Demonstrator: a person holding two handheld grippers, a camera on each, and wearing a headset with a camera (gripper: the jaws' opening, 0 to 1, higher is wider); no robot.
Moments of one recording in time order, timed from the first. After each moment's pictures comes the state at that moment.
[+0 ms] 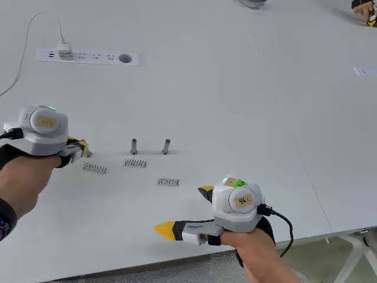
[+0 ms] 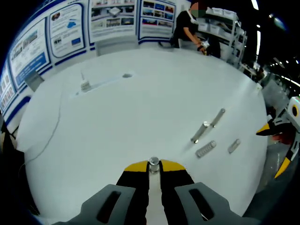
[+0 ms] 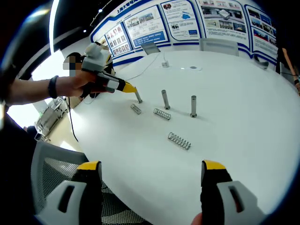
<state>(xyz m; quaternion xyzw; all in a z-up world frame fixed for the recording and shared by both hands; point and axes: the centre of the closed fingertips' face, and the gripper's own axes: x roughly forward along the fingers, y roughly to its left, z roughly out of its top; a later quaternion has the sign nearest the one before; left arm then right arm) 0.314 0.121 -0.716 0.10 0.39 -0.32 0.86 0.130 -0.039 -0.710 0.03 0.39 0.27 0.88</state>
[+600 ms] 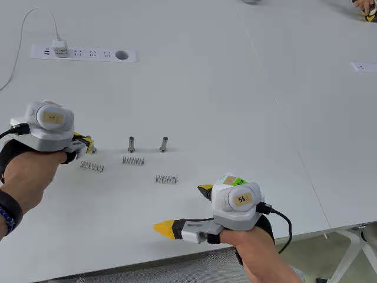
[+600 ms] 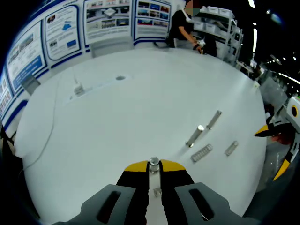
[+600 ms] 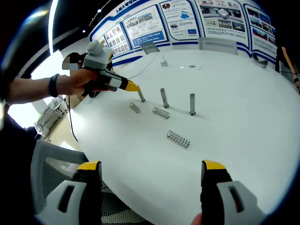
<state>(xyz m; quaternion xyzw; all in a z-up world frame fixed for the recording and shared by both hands) 0.313 0.106 -0.717 0.11 0.38 -0.34 0.85 0.128 -0.042 -0.712 0.03 0.39 0.27 0.88</state>
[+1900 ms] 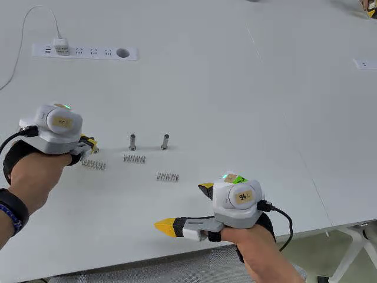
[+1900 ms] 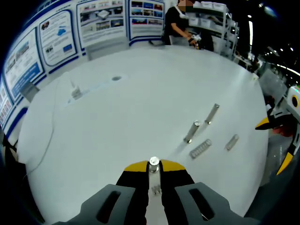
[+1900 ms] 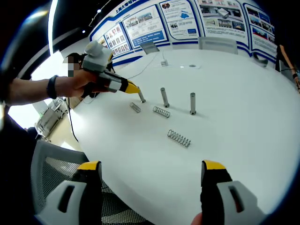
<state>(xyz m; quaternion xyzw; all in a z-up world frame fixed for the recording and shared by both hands) 0.309 0.104 -0.720 0.14 0.38 -0.34 0.85 0.127 -0.041 -0.713 0.03 0.39 0.27 0.88</state>
